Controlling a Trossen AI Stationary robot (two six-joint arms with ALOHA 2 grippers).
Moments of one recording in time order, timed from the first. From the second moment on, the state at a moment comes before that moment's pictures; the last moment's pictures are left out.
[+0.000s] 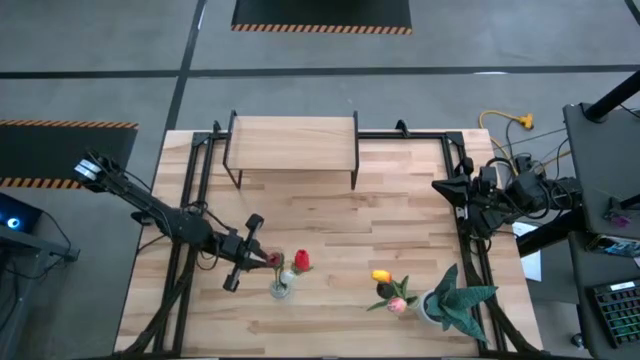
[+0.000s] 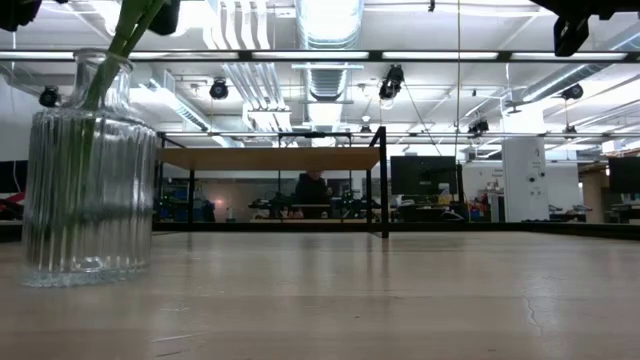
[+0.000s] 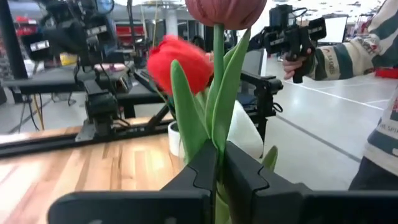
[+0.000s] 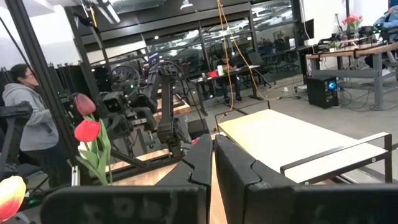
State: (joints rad) left arm -0.50 0.98 0.43 0.61 -0.18 0.00; right arm 0.30 0.13 0.45 -0.18 0.50 0.21
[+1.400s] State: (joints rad) left arm -0.50 0.78 0.46 0.48 -0.21 -0.22; right arm 0.30 0.13 0.45 -0.18 0.50 0.21
